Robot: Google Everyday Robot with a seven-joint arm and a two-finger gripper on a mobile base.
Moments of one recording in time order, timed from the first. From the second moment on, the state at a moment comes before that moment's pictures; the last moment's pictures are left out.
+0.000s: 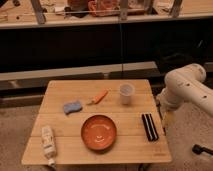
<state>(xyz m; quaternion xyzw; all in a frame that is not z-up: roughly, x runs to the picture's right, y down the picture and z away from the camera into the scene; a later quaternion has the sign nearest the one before) 0.285 0.106 0.684 -0.28 0.02 0.02 0.96</state>
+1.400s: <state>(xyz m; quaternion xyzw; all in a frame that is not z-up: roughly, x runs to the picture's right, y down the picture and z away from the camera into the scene) 0.188 0.046 0.720 -0.24 0.00 -0.10 0.97</state>
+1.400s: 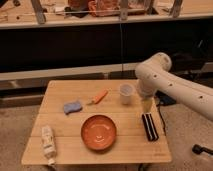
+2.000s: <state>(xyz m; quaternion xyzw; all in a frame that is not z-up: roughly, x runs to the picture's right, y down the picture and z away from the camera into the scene) 0.143 0.025 0.738 -0.21 -0.02 -0.16 0.96</state>
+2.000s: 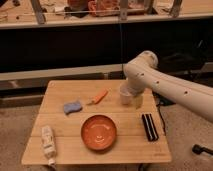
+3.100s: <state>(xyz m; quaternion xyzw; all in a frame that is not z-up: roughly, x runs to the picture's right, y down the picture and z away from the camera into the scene) 0.110 0.004 0.765 -0.18 -0.03 -0.25 0.95</state>
